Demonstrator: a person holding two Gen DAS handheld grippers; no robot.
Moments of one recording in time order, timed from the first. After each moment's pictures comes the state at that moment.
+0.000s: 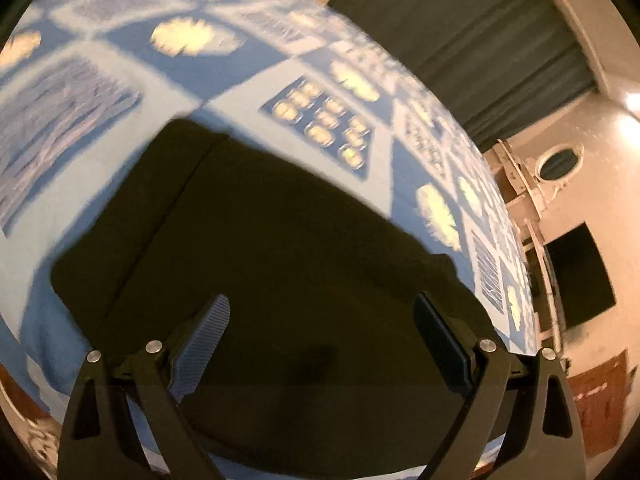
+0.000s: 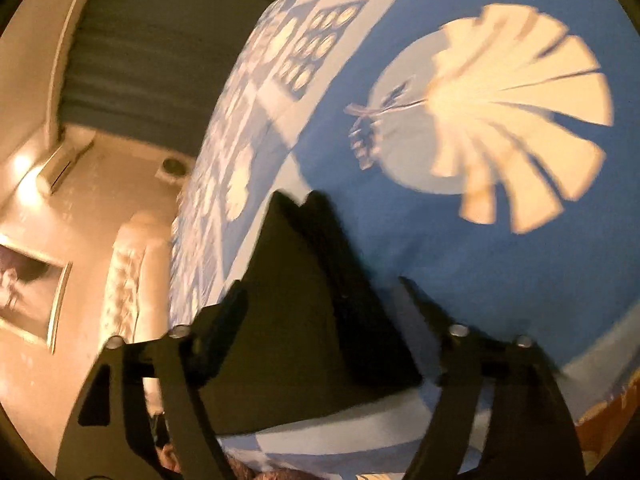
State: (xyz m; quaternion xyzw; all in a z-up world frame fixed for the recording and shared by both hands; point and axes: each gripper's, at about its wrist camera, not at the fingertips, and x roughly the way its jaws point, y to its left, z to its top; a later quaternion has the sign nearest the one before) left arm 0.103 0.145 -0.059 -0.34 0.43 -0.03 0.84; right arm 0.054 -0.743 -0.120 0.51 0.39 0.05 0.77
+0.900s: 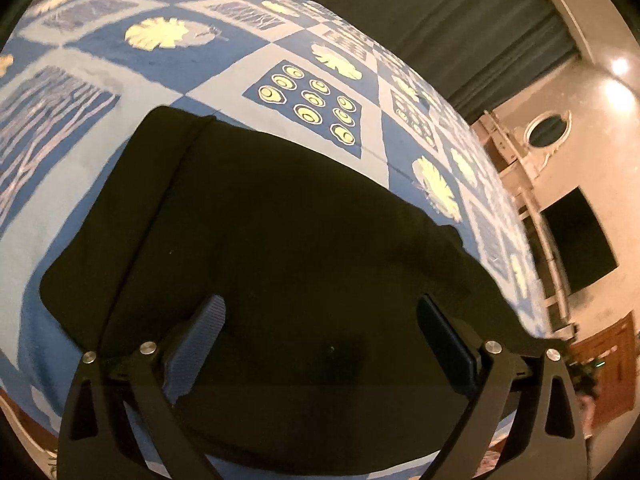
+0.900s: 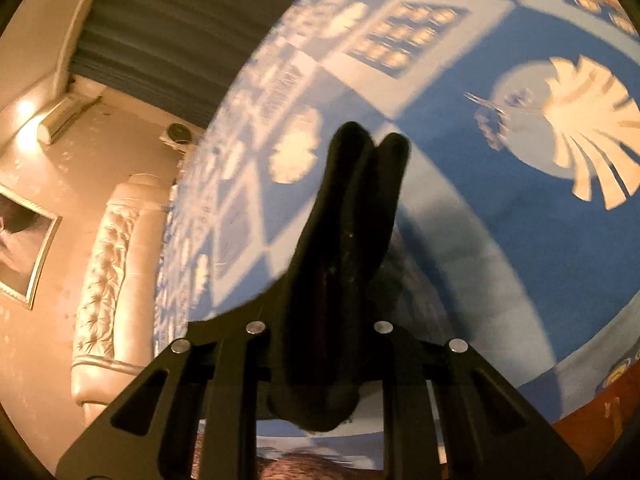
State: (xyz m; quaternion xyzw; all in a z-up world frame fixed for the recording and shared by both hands) left arm 0.101 0.135 -0.061 -0.27 0.44 -0.07 0.85; right arm 0.061 -0.665 -0.040 0.44 0.40 0.06 0.80
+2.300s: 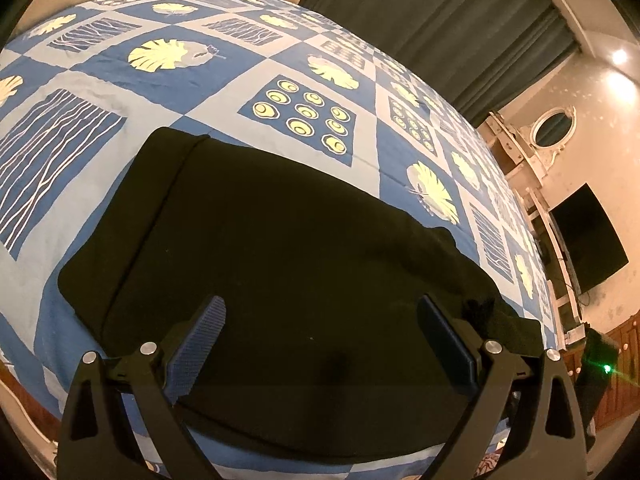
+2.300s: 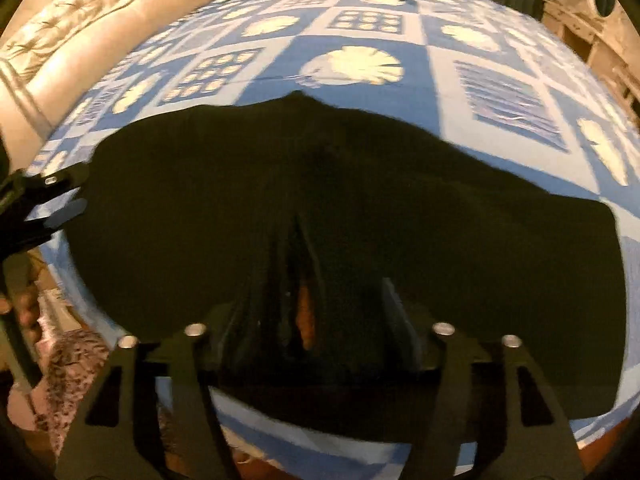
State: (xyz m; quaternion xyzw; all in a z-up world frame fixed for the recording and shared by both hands) left arm 0.095 0.127 -0.044 -0.26 0.44 -0.05 0.86; right arm 0.104 -0.158 -0.053 0.00 0.52 0.15 0.84
